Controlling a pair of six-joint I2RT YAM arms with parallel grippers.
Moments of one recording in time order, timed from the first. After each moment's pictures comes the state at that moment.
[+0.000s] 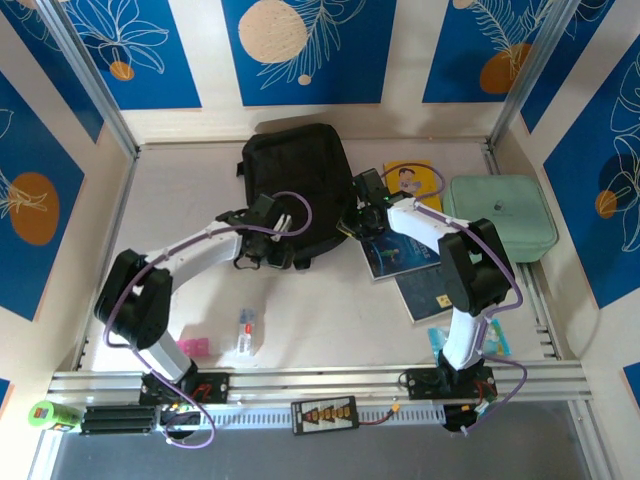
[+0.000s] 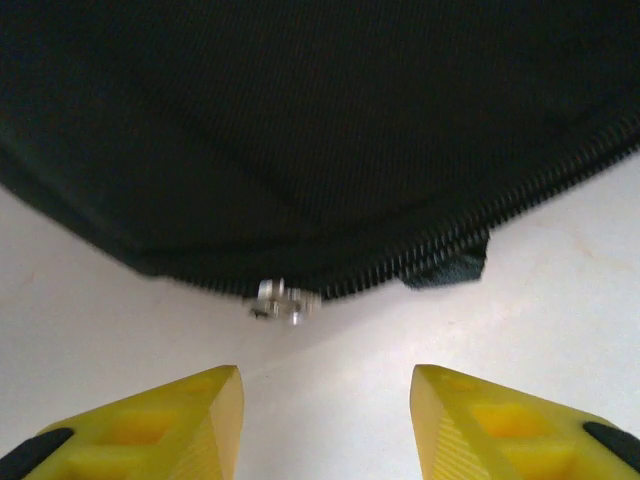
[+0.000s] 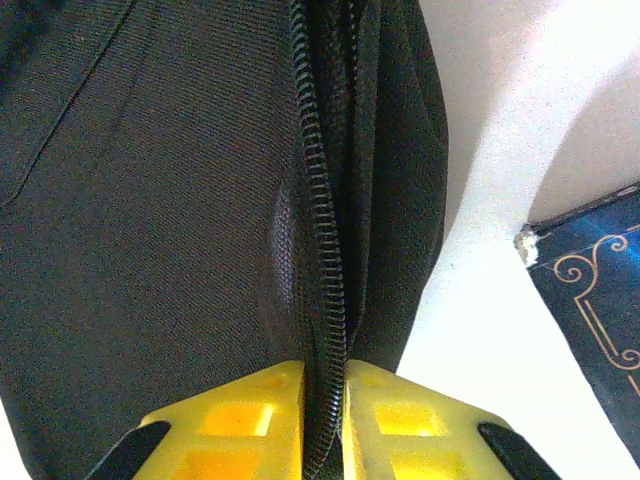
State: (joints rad) left arm -0.58 1.66 1.12 -0.65 0.03 -0.26; right arm 0.45 1.84 1.26 -0.47 -0.21 0.91
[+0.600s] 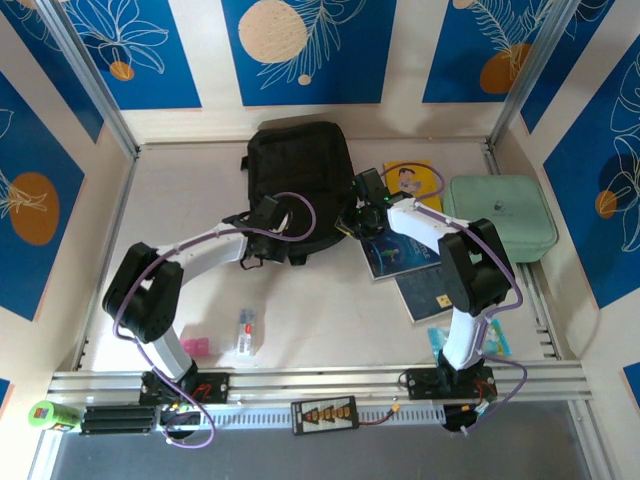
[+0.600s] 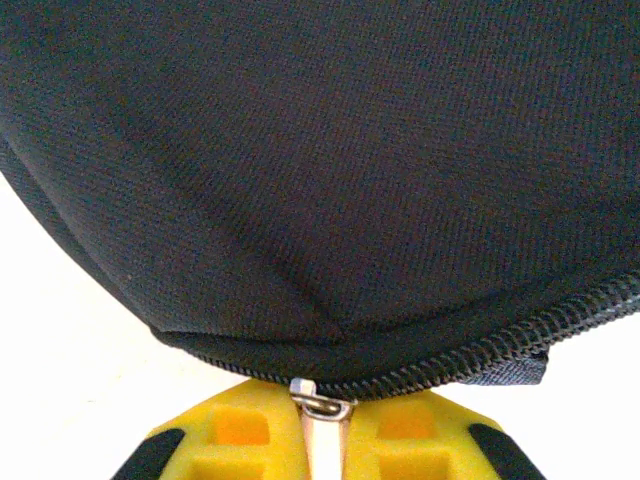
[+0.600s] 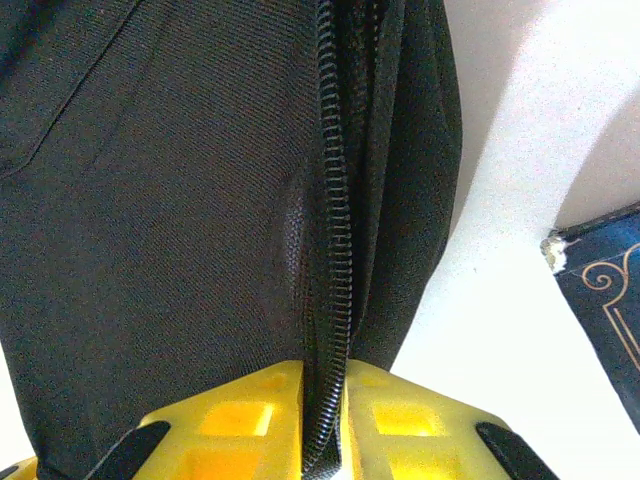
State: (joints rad) left arm -0.58 1.70 1.09 -0.51 -0.13 -0.21; right arm 0.45 1.84 1.26 -0.45 -0.22 0.91
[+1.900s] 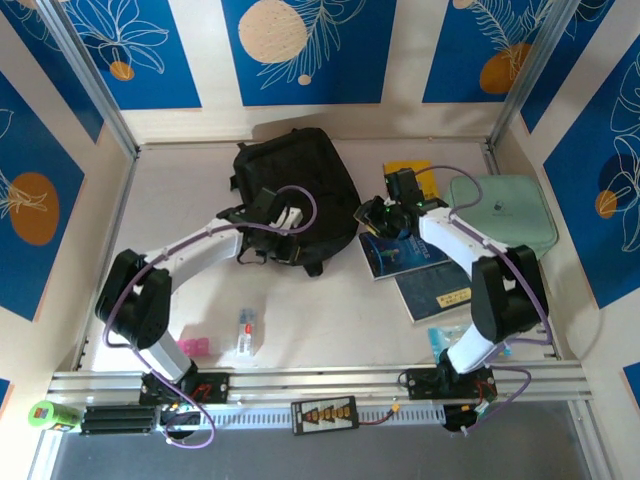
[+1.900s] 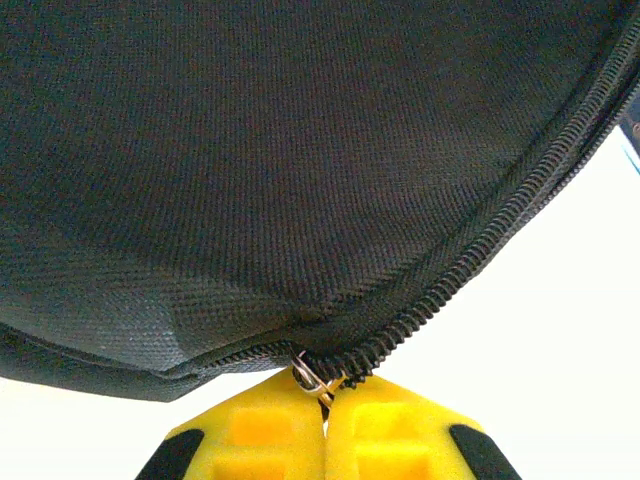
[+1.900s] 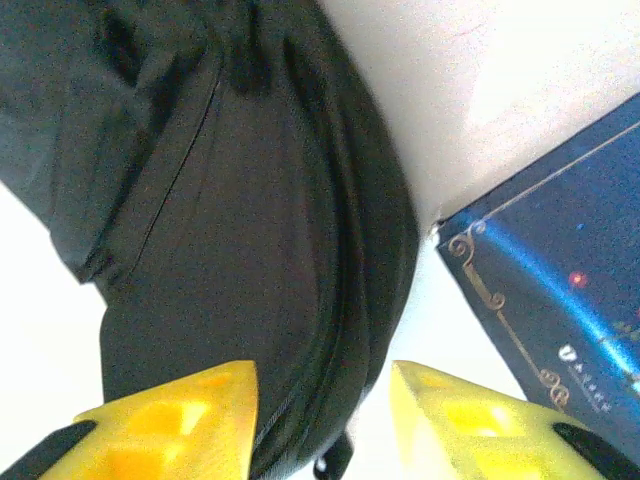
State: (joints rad) left arm -0.59 1.66 1.17 -0.61 0.20 -0.27; right arm 0.33 1.59 1.08 -0.41 -0.29 0.96
